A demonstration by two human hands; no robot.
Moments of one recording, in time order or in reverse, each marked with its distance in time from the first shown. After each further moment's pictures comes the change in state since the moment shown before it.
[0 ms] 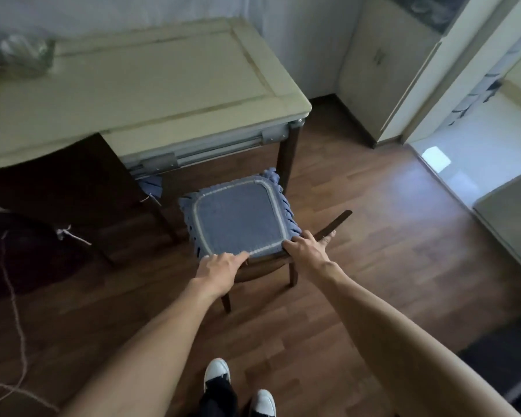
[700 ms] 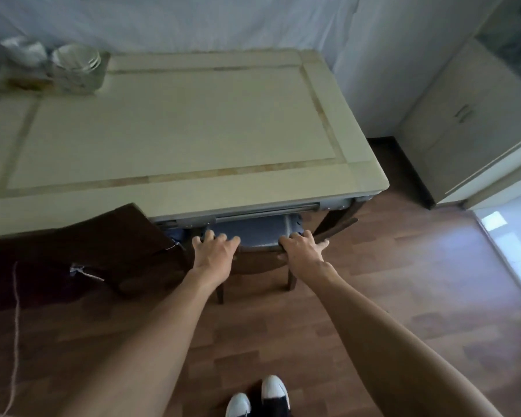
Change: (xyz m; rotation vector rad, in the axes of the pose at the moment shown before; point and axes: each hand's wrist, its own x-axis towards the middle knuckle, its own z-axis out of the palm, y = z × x) left_hand 0.236 -0.211 -0.130 0.031 0.169 -0.349; right_hand 0.333 -0.087 -0.153 -0.016 -0.054 -0.031
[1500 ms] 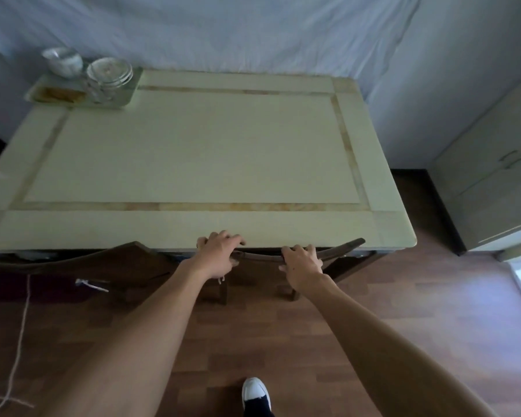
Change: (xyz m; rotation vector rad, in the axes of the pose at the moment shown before) left_hand 0.110 -0.037 -0.061 -0.316 -0.219 0.005; right_hand 0.105 -0.004 -0.066 -0.045 -0.072 -0.049
